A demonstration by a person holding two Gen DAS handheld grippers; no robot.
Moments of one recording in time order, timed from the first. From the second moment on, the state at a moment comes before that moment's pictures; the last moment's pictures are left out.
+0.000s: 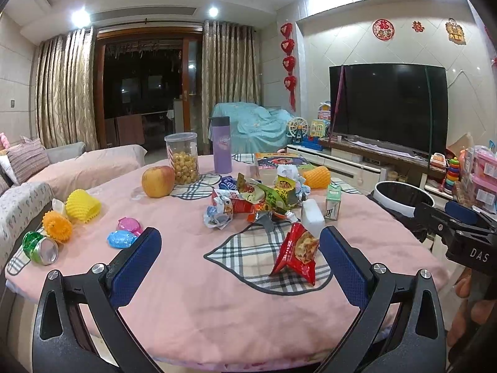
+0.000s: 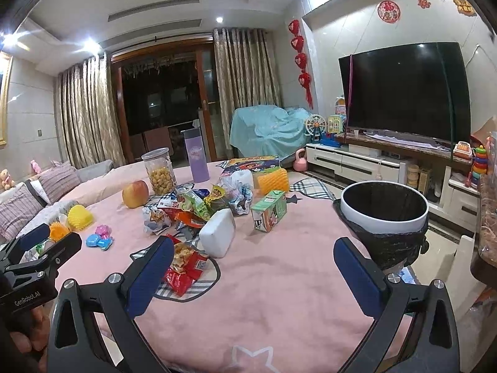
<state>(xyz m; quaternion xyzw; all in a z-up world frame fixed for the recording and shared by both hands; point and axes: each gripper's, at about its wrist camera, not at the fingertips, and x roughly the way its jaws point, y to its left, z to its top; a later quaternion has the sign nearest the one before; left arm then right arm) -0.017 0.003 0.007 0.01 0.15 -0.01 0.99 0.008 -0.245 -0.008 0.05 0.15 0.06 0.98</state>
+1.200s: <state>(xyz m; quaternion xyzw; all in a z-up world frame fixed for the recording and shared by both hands) -0.020 0.002 0.006 0.01 0.16 -0.01 0.99 0.008 -0.246 -0.012 0.07 0.16 0.07 0.98</state>
